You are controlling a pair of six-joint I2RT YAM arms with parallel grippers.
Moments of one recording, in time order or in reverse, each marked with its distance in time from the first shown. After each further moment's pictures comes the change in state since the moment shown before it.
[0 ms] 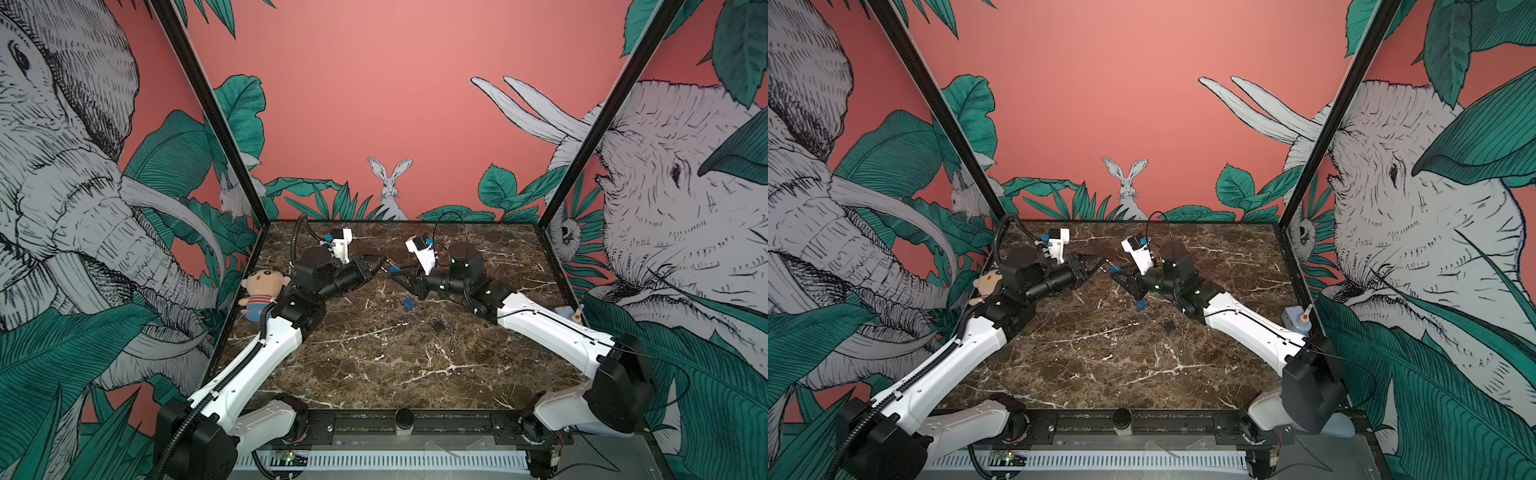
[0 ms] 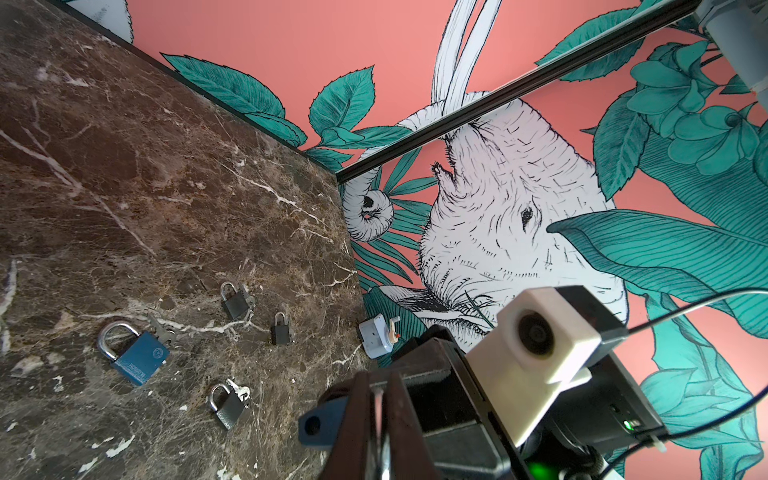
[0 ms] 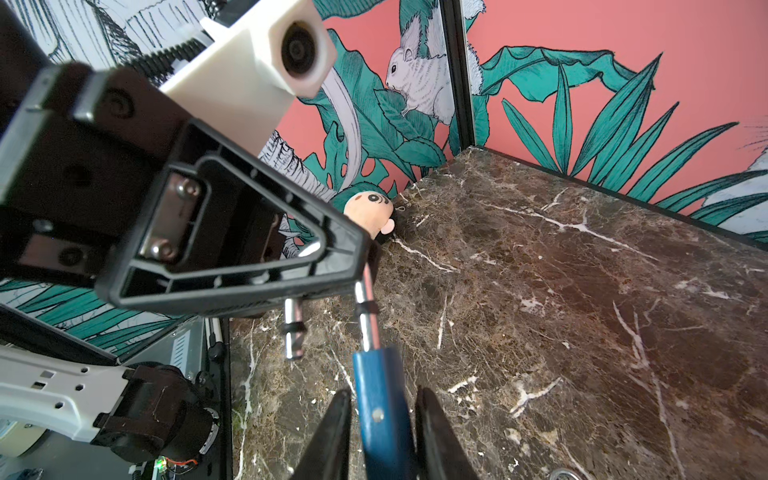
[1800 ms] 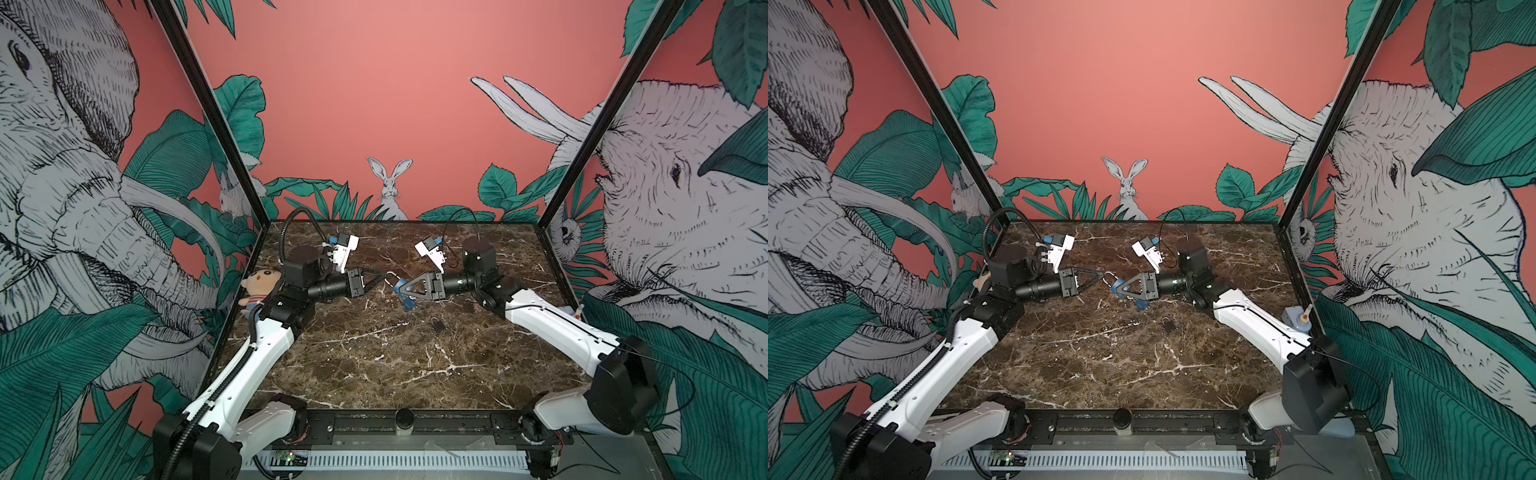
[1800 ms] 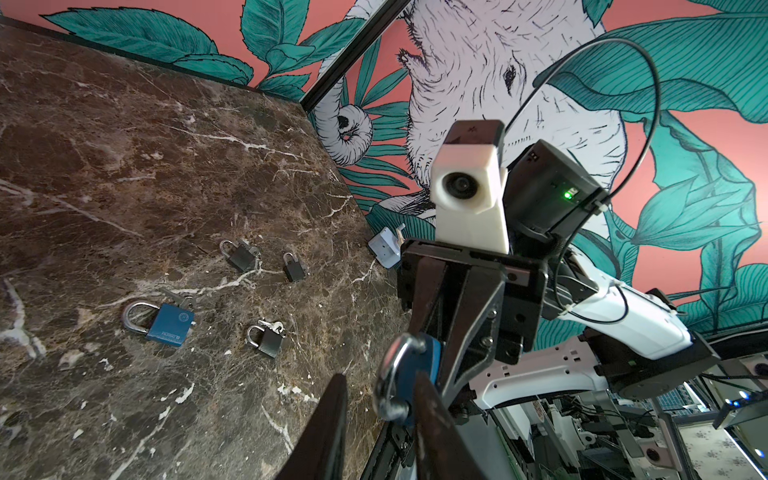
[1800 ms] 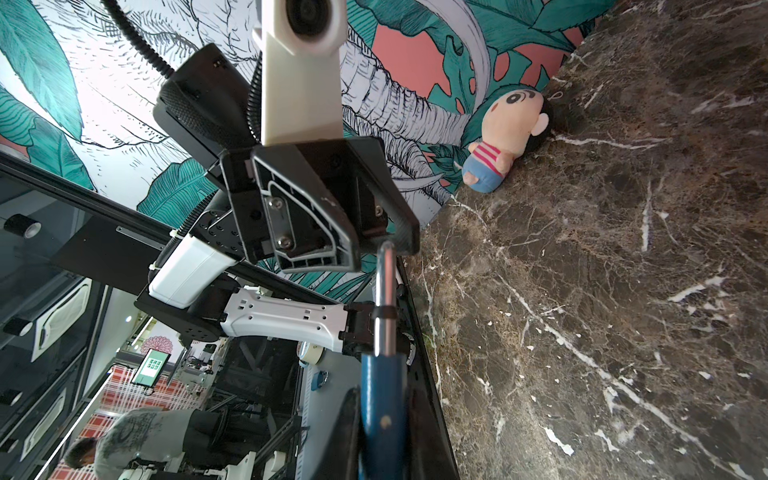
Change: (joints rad) left arm 0.119 -0.033 0.008 -0.174 0.382 0.396; right arm -0.131 -0.014 -0.034 -0.026 -0.566 0.433
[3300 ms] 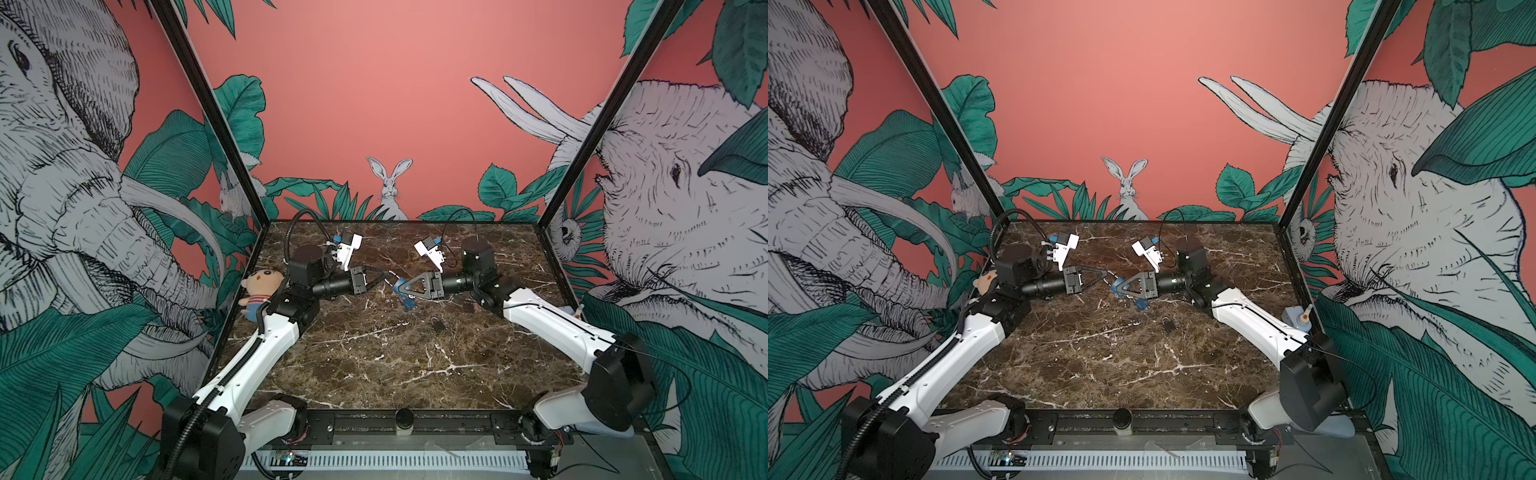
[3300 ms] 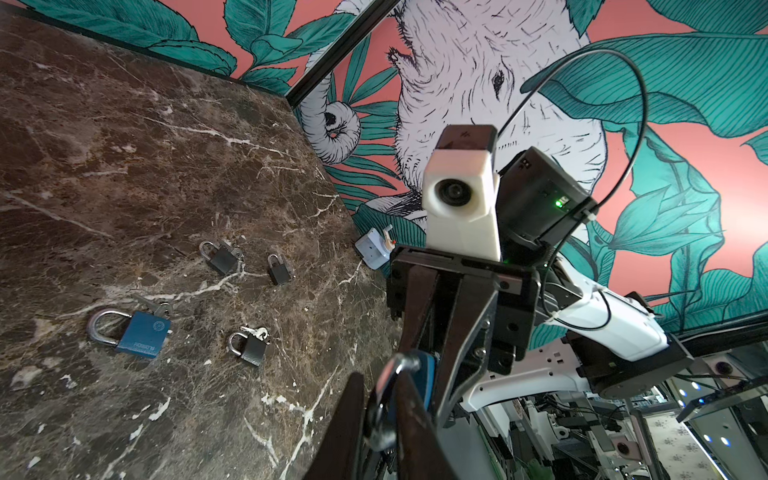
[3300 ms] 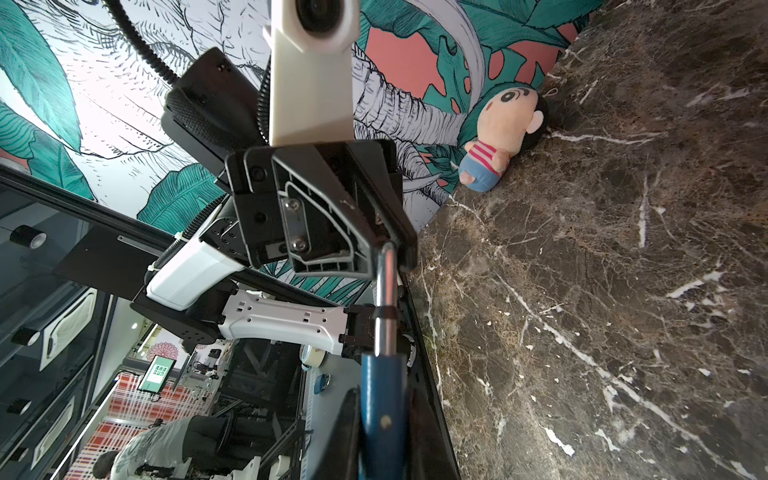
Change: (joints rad) left arm -0.009 0.053 -0.027 0.117 0.043 -0.075; right arm 0.000 0.014 0.000 0.019 0.000 0.026
